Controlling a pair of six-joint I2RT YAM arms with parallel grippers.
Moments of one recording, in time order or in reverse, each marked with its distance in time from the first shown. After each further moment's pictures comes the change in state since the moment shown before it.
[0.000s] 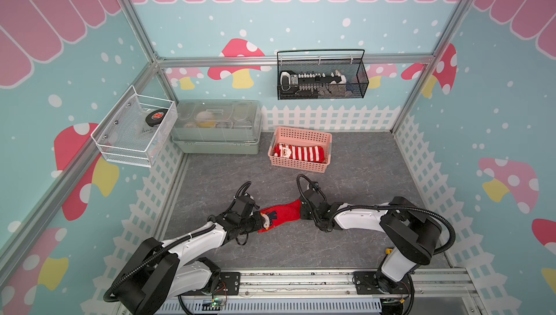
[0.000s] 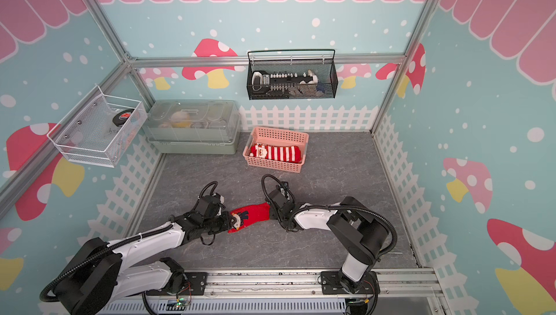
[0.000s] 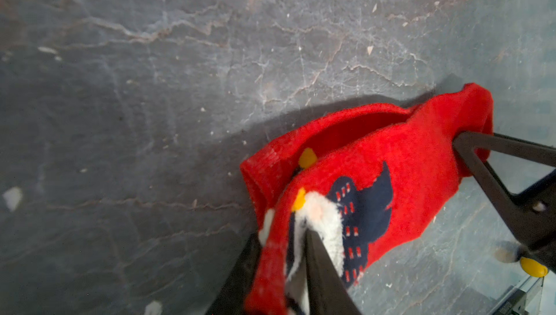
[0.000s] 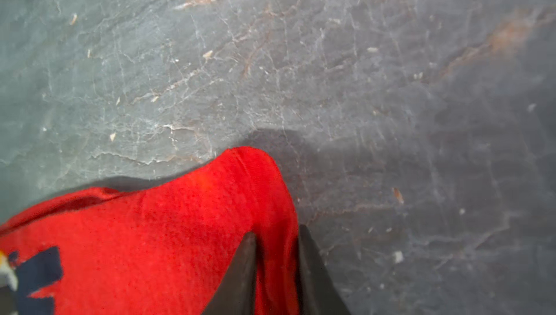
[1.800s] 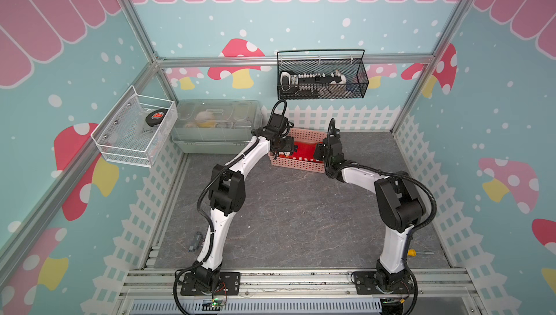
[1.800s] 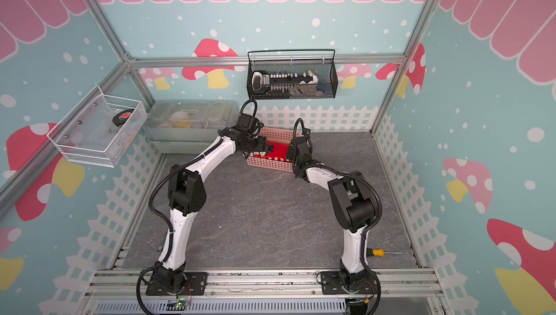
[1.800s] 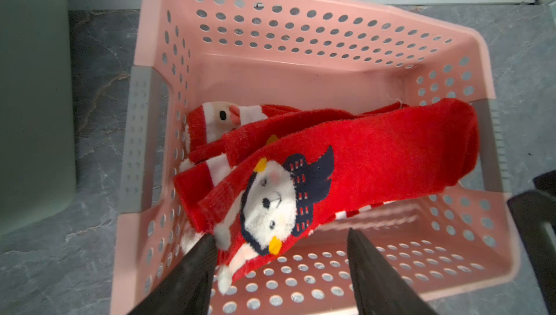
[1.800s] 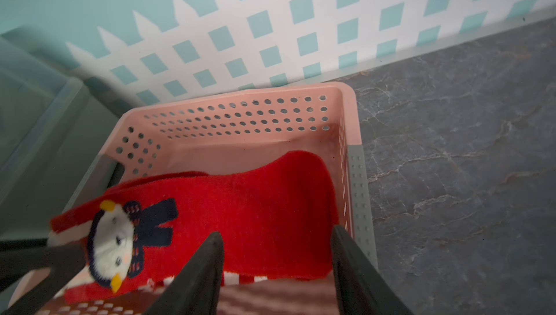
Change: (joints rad) left arm 0.106 1.099 1.775 -0.598 -0.077 0.468; right arm -0.459 0.214 0.482 0.222 0.025 -0.319
